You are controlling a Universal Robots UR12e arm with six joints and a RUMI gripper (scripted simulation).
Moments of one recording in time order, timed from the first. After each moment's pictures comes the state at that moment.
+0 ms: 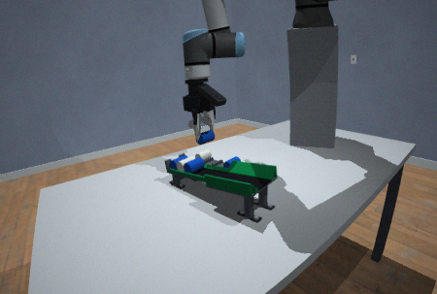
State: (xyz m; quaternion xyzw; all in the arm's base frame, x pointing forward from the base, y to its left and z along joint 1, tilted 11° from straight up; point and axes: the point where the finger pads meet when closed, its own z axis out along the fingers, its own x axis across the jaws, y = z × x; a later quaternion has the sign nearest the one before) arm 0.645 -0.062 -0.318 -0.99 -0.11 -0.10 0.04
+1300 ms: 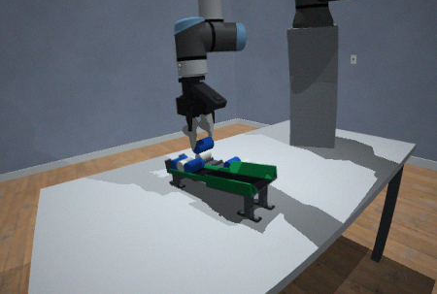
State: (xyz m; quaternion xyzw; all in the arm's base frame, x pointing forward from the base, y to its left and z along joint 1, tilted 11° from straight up) arm 0.720 0.041 -0.281 -0.99 -0.09 -0.09 0.04
